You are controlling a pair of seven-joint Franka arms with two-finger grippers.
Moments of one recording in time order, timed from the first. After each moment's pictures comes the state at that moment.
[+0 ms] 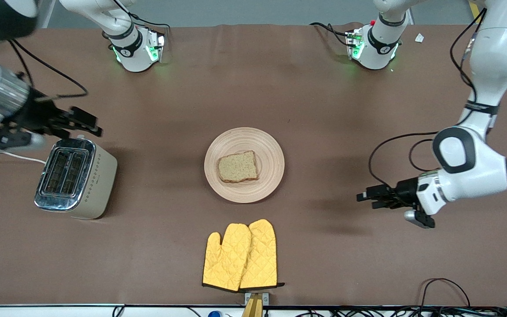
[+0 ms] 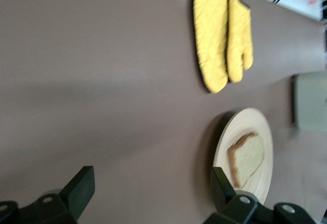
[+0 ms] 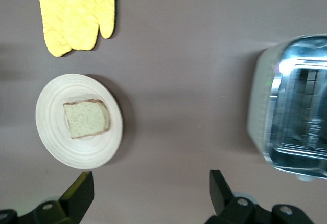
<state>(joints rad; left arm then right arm) 0.40 0.62 -0.55 -1.62 -0.47 2.17 0.36 0.21 0.12 -0.05 -1.55 0.22 1.67 0.17</state>
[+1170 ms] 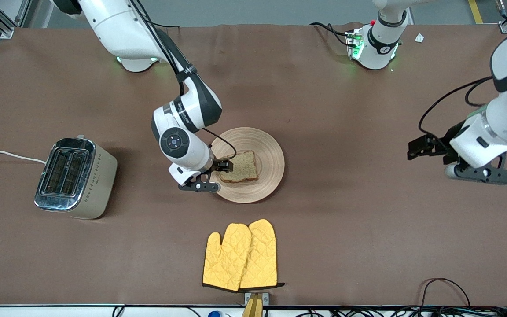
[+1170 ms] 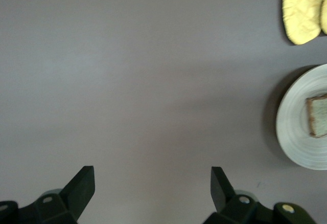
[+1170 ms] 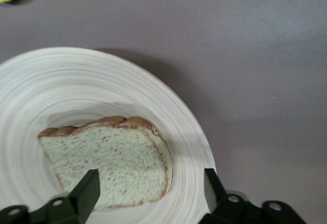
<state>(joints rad) 0.16 0.22 -0.35 -1.45 0.02 1.64 -0.07 0.60 0.63 -0.05 -1.60 0.23 2.18 0.49</state>
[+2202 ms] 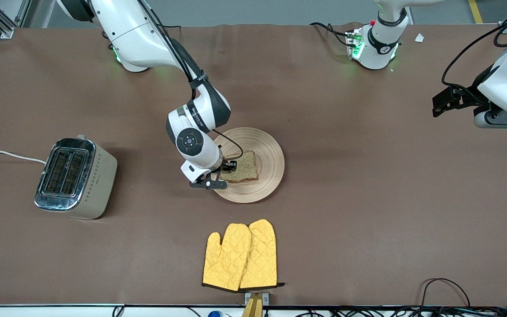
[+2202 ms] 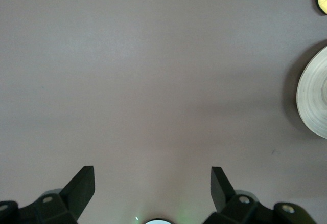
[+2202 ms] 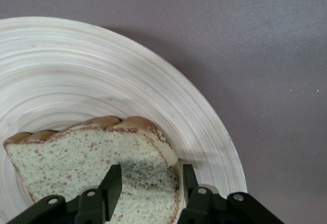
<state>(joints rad) -0.01 0.03 -0.13 -1.51 0.02 1.48 -0.08 0.64 0.68 -0.05 -1.65 0.23 2.29 0.52</state>
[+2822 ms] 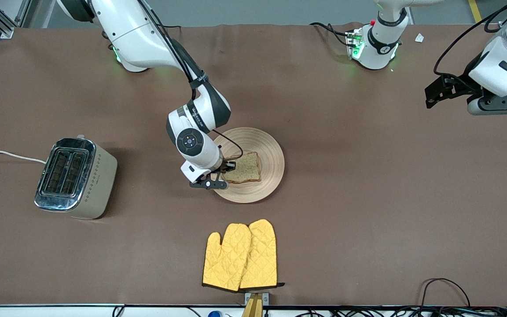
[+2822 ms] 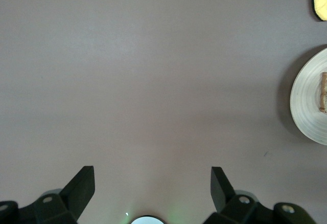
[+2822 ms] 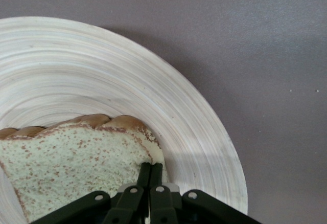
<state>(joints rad) -0.02 -0.05 -0.16 -1.59 0.02 1.50 -0.17 0.64 0.68 -0.05 -1.65 0.23 2.29 0.52</state>
